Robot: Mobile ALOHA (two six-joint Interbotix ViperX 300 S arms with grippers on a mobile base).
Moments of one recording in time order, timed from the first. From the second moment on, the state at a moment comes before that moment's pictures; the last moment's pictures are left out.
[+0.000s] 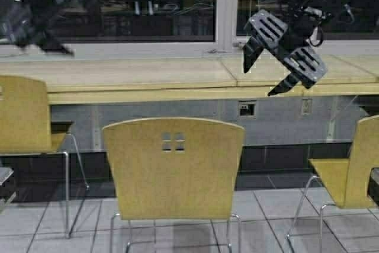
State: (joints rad) left arm -0.38 -0.37 1.07 -0.61 -0.12 -0.38; right arm 0.42 0.07 0.83 0.48 -0.16 0.61
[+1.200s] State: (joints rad) left arm -0.40 0.37 0.75 -0.86 -0.17 -0.73; right arm 0.48 0.30 0.66 0.66 -0.13 0.66
